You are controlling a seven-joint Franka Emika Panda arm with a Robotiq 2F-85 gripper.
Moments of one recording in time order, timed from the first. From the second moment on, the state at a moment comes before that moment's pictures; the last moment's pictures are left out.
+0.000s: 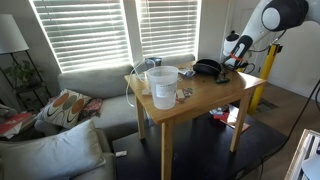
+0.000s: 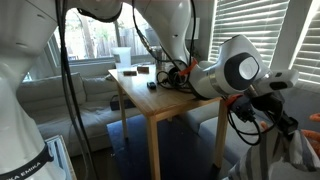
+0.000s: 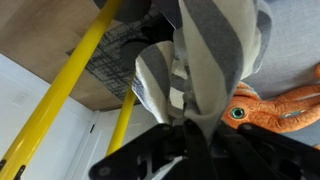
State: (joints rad) arm -0.09 0.69 -0.59 -1.81 -0.34 2.94 0.73
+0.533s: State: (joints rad) arm -0.14 0.68 -0.52 -1.81 -0.28 2.88 0.54
